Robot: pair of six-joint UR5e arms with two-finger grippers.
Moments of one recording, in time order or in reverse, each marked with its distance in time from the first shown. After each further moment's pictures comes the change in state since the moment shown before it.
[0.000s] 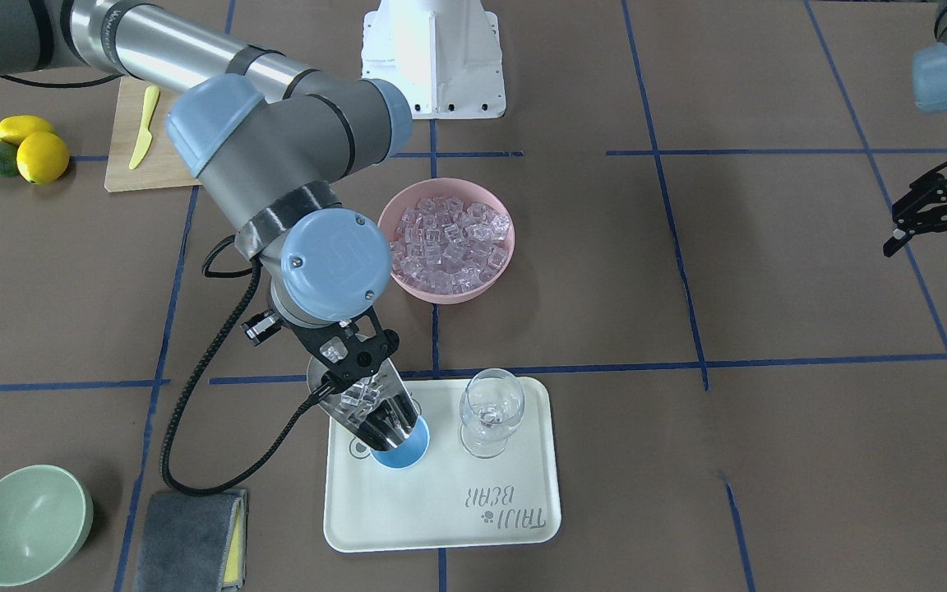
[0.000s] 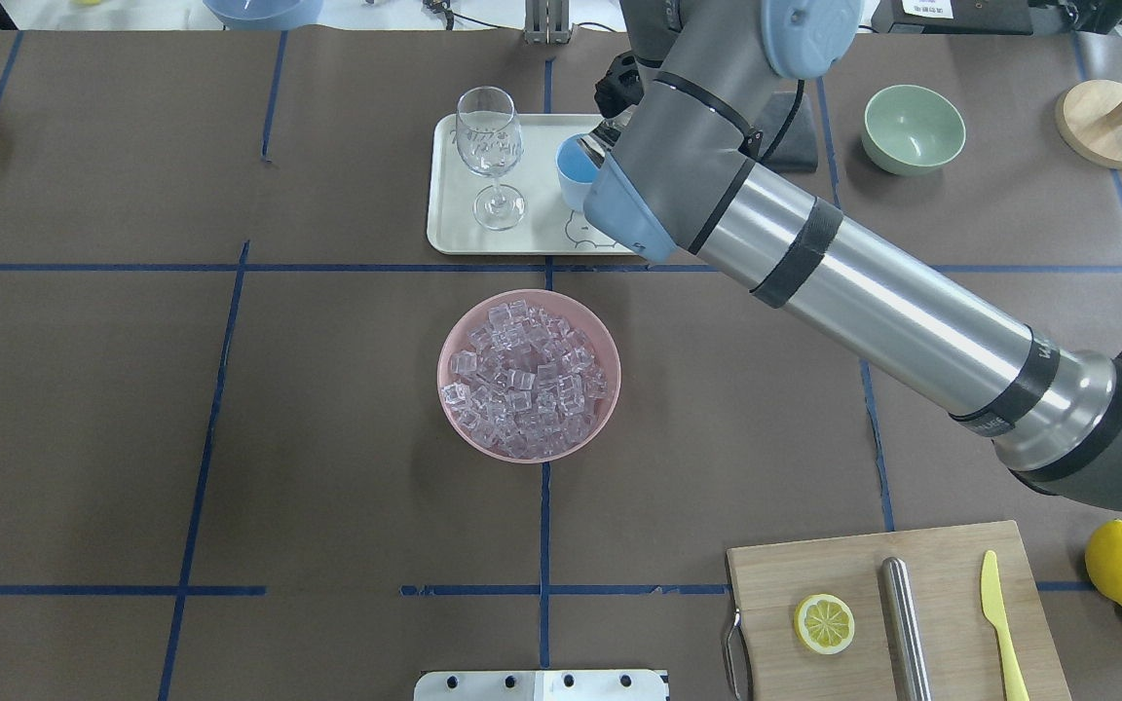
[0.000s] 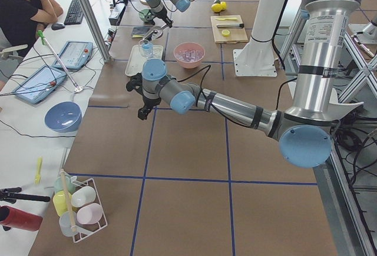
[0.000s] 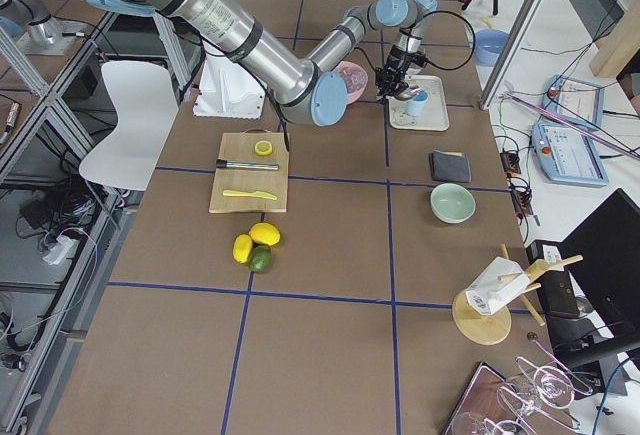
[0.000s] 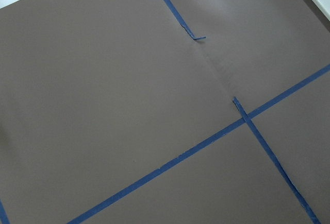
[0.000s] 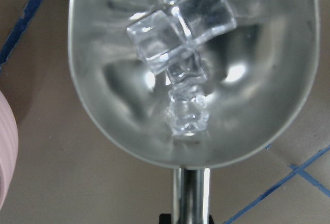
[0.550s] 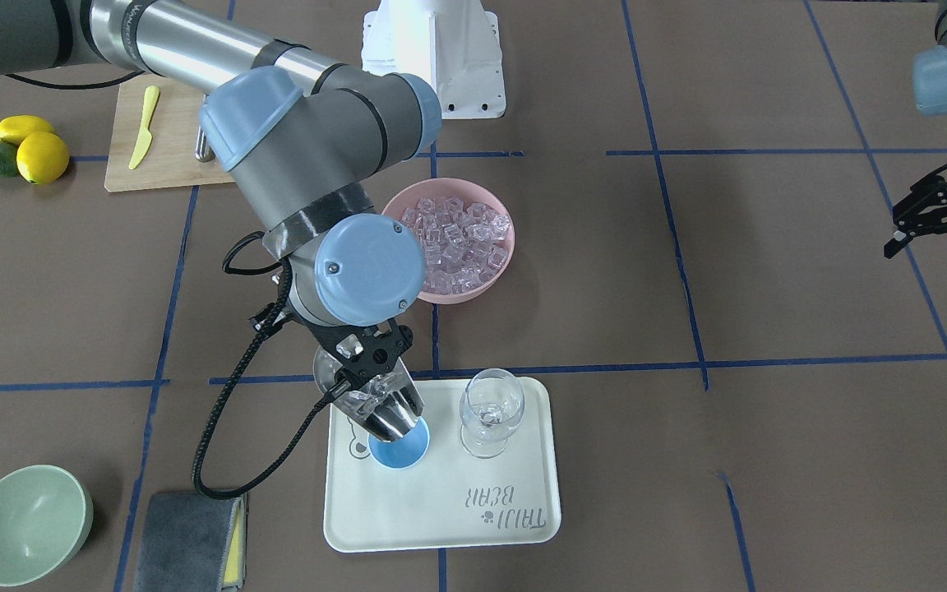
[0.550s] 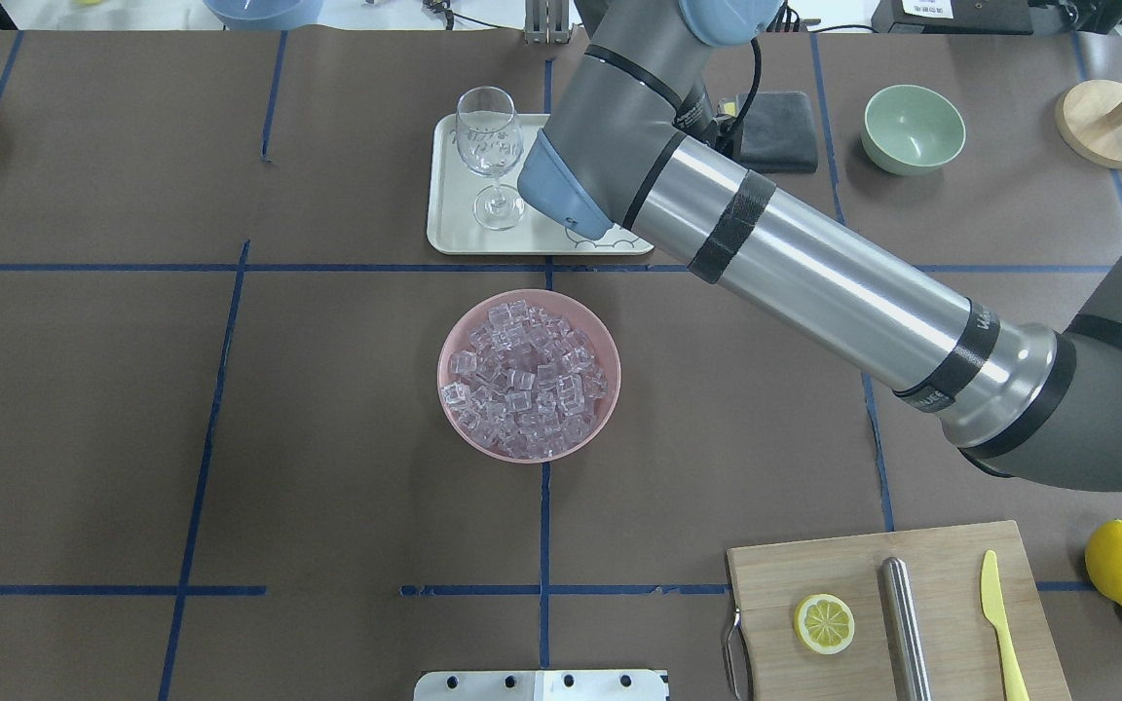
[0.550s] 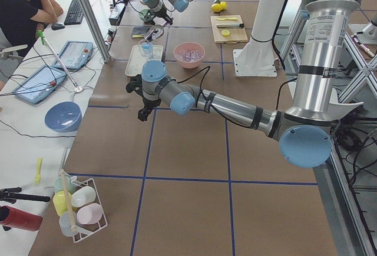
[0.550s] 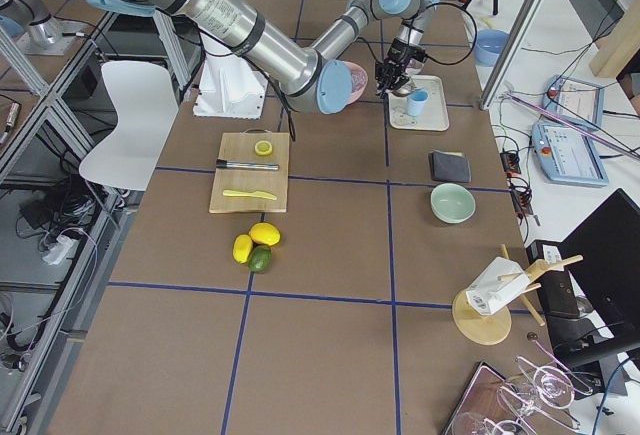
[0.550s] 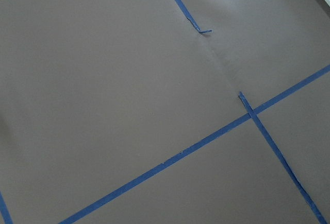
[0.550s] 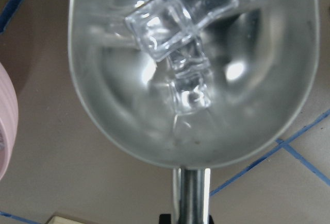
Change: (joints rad) left arm 0.000 0.001 0.004 -0.002 -0.002 0.000; right arm 0.001 0.055 -0.036 -0.121 -0.052 -0.071
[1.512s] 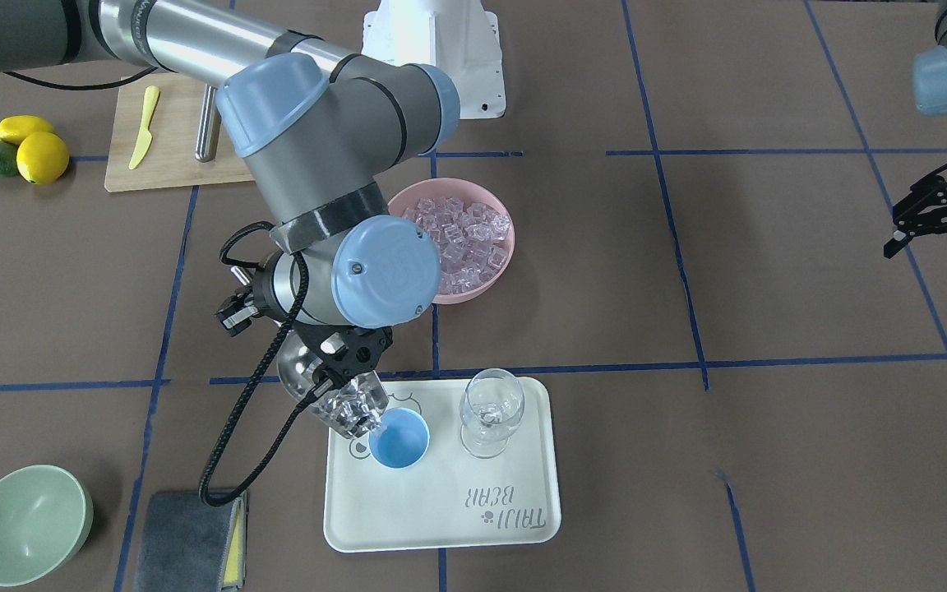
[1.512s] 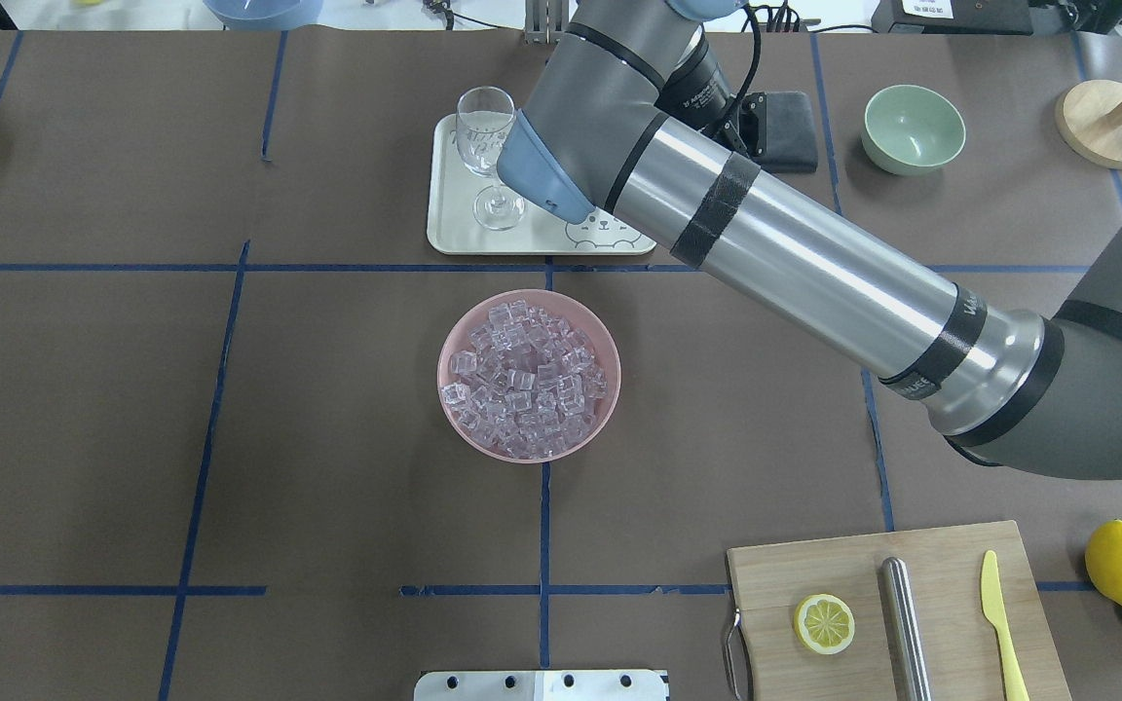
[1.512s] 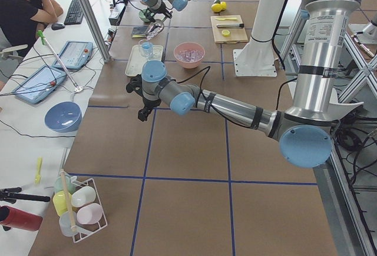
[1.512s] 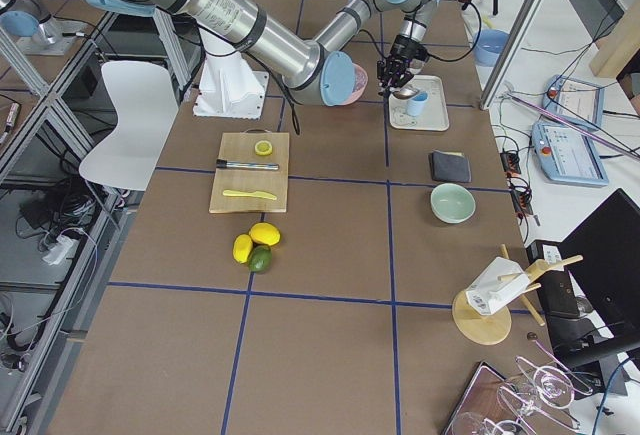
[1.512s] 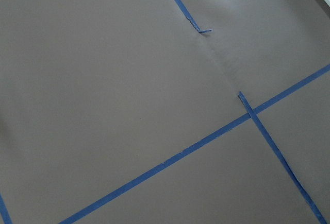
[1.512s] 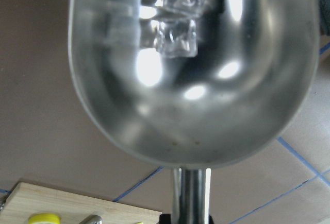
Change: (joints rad) left arm 0.000 0.000 0.001 -0.002 -0.002 0.001; right arm 0.004 0.046 -0.034 -0.124 -0.119 -0.054
